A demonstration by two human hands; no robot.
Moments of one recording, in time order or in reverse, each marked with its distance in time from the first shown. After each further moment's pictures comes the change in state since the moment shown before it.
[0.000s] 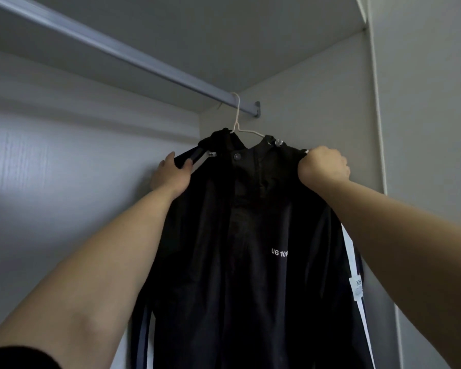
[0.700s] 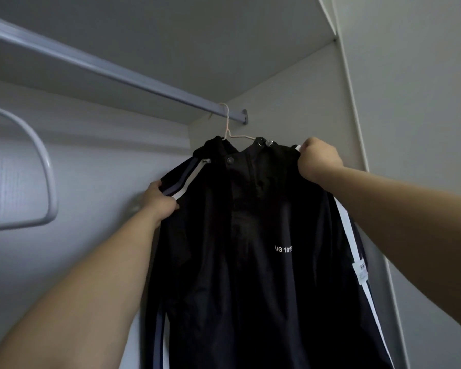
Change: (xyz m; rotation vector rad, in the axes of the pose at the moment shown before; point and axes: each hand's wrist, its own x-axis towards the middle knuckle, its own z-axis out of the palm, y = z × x) left_hand -0.012 -0.040 -0.018 -0.218 -0.123 -0.107; right_hand -0.022 -0.004 -0.035 0.082 -0.080 -0.018
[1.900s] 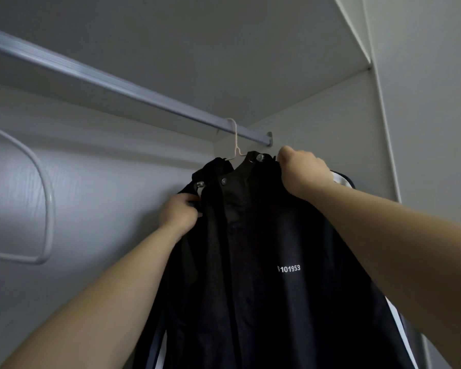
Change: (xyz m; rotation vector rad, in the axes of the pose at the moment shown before) left_hand -0.034 0.035 0.007 0.105 0.193 0.134; right_hand 0.028 -0.054 0.019 -0.243 0.053 -0.563
